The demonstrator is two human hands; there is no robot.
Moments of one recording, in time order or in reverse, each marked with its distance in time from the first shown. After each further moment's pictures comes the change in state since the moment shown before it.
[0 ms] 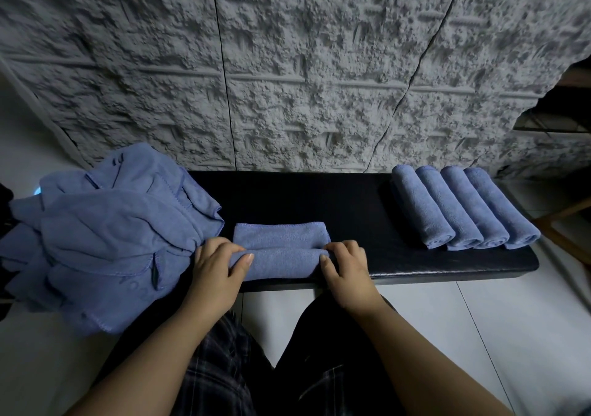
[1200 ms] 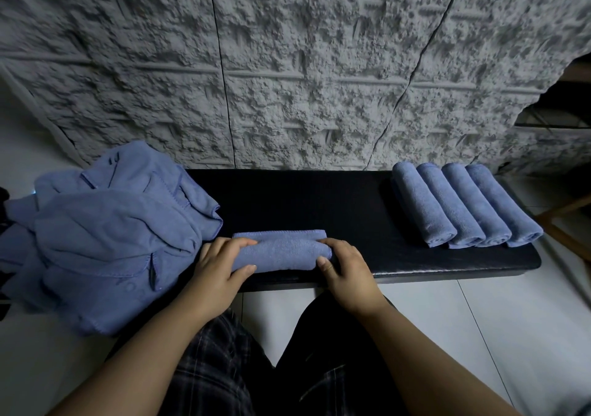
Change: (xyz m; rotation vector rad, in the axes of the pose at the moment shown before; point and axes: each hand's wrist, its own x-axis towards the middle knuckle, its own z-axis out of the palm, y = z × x) left_hand 0.004 0.001 -0.011 0.053 -0.209 0.098; right_hand 0.001 -0.002 -0.002 0.062 0.022 -0.088
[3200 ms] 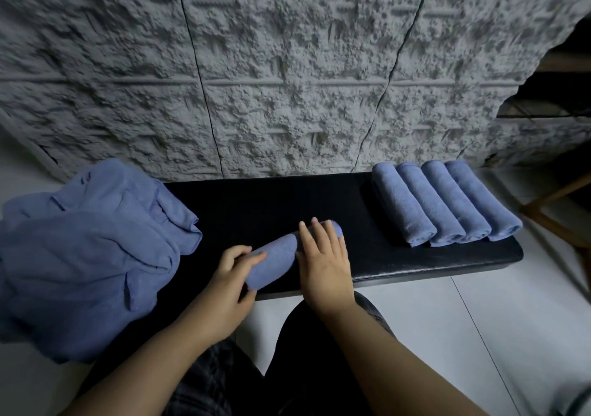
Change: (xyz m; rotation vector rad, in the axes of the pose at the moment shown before) left_hand 0.003 0.024 0.022 -0.063 -0.192 0.123; right_hand 0.014 -0.007 0.021 -0.447 0.298 -0.043
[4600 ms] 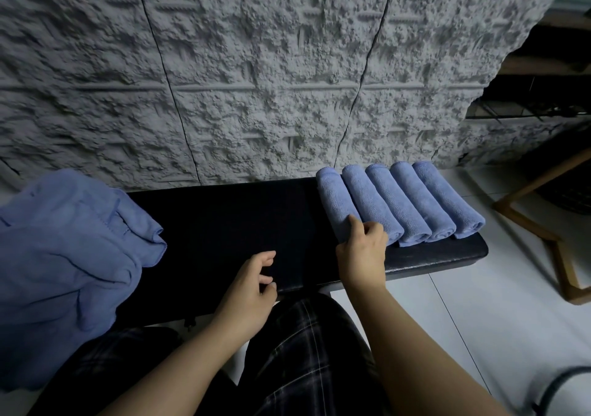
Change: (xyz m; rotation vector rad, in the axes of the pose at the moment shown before) left_hand 0.033 0.069 0.051 -0.285 0.051 -0.251; right_hand 0.030 0.087 -0.032 -0.029 0.310 0.324
